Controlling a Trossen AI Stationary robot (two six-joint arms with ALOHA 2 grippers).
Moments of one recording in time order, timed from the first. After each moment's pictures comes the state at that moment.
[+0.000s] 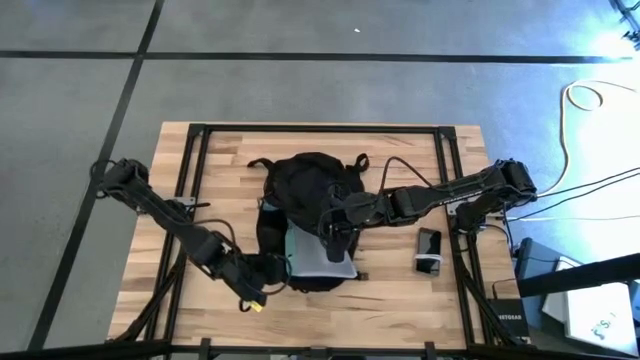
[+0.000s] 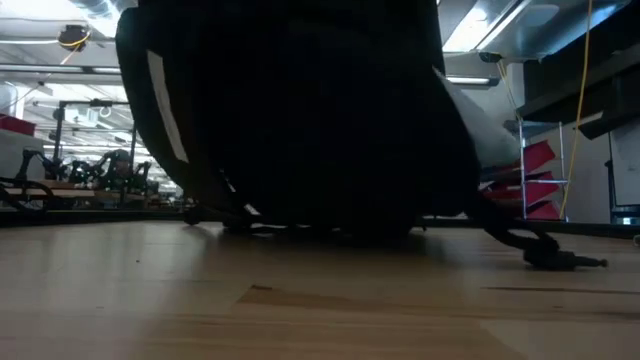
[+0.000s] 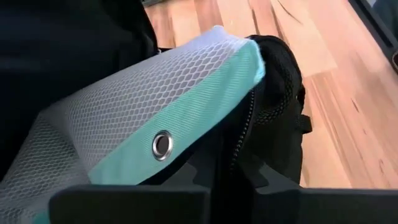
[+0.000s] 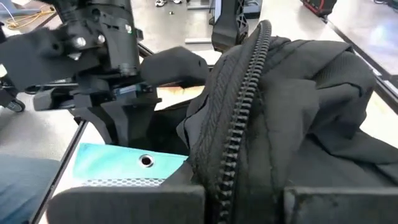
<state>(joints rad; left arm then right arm) -0.62 1.52 1.19 -0.55 -0.60 -0.12 0.24 1.60 1.32 -0.14 0.15 0.16</state>
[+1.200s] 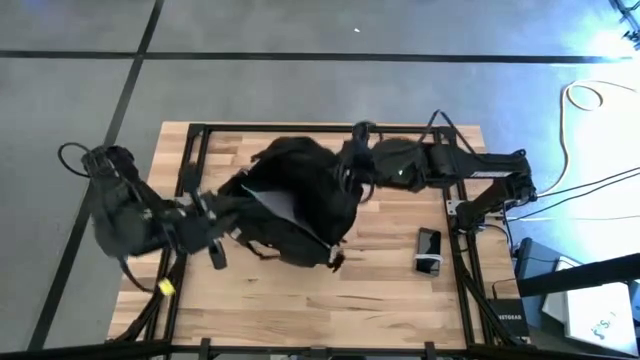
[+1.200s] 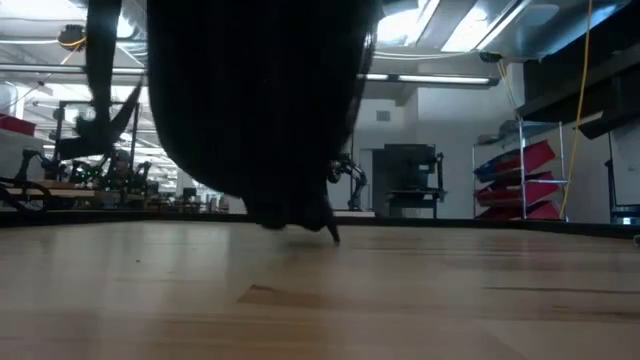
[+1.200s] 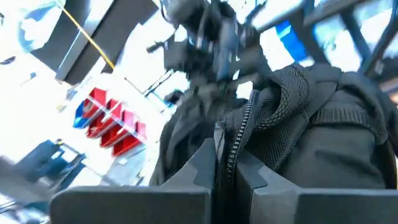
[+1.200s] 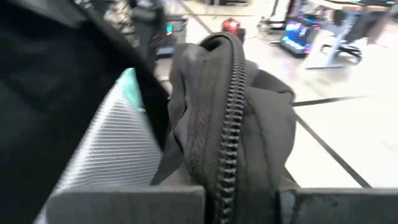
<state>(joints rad) -0.80 1.35 1.81 -0.56 -1.23 0.58 0.14 1.60 1.90 -0.62 0.40 0.09</state>
